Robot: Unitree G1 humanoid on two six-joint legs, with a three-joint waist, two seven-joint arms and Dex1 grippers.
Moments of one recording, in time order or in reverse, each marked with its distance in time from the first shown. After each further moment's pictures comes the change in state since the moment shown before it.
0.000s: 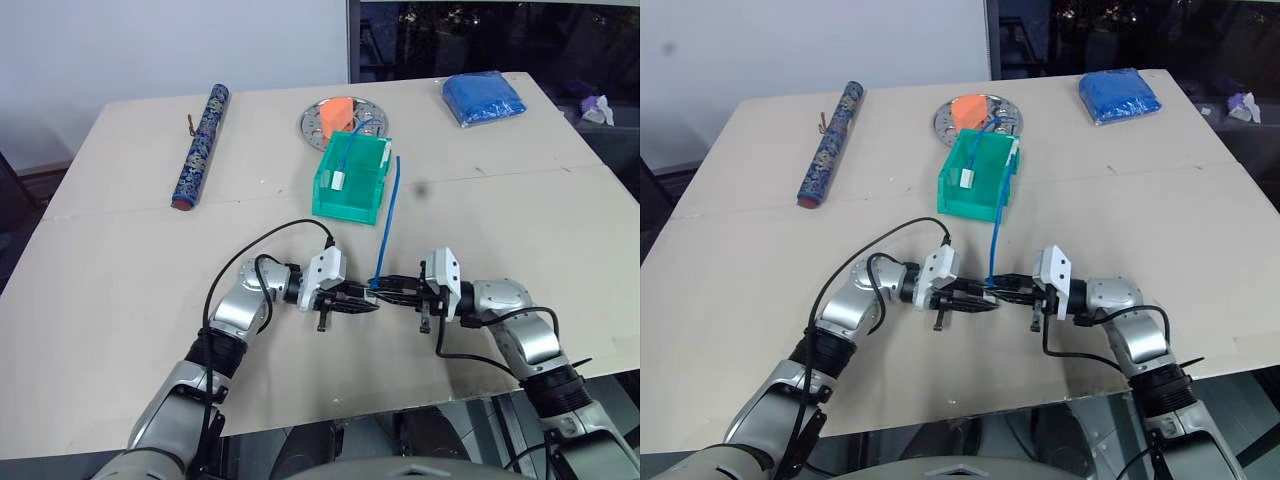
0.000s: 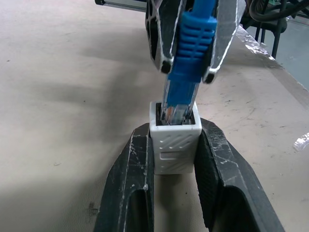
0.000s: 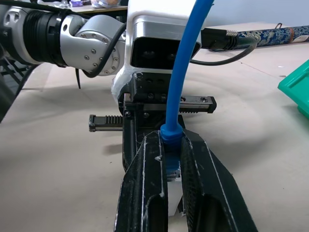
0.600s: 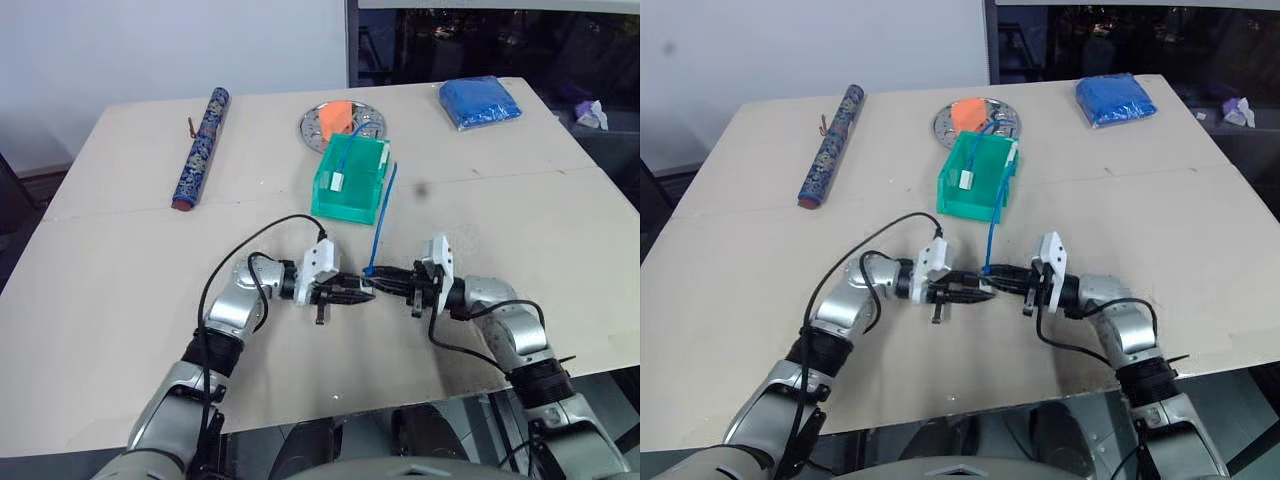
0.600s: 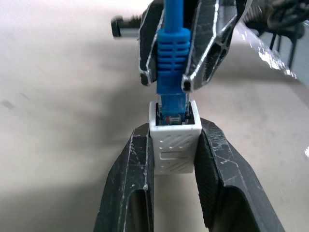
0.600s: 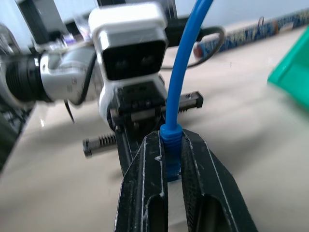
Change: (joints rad) left arm 0.010 0.001 0.068 -0.037 -0.026 0.005 0.045; right arm -0.074 0.079 -0.060 0.063 0.139 0.160 -0.022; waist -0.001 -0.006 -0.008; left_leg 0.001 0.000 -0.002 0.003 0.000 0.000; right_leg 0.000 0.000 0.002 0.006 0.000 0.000
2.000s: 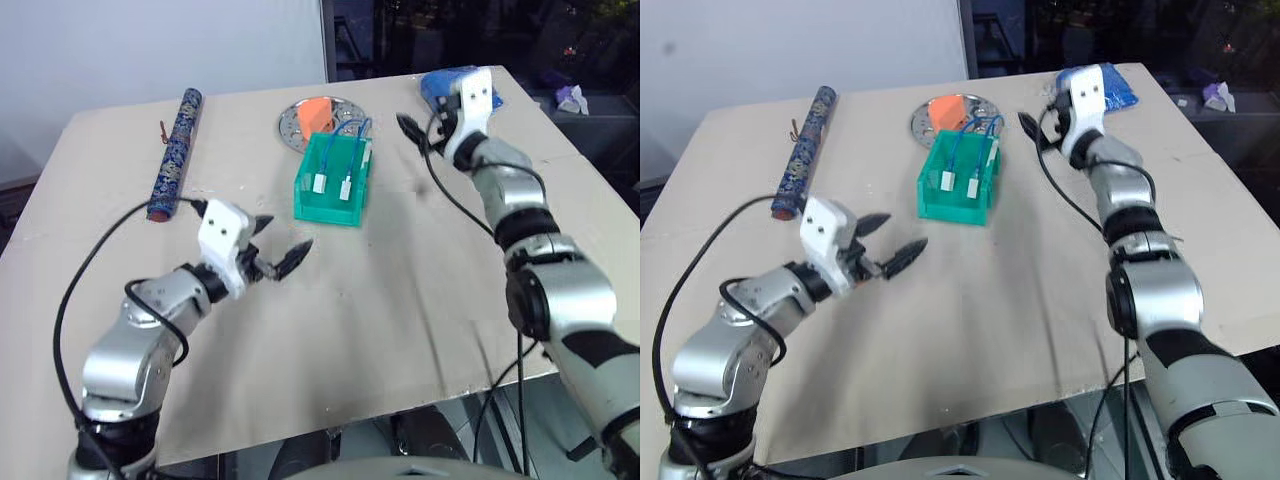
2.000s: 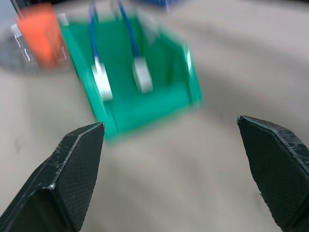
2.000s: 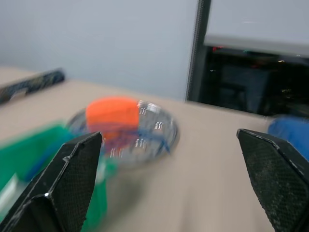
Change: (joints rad) left arm 0.448 0.178 0.387 -0.841 -0.132 0.607 0.744; right arm -0.684 -0.014 -0.263 0.872 -0.249 -0.318 -0.380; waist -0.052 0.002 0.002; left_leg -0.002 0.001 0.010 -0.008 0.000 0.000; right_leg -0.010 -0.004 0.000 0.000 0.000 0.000
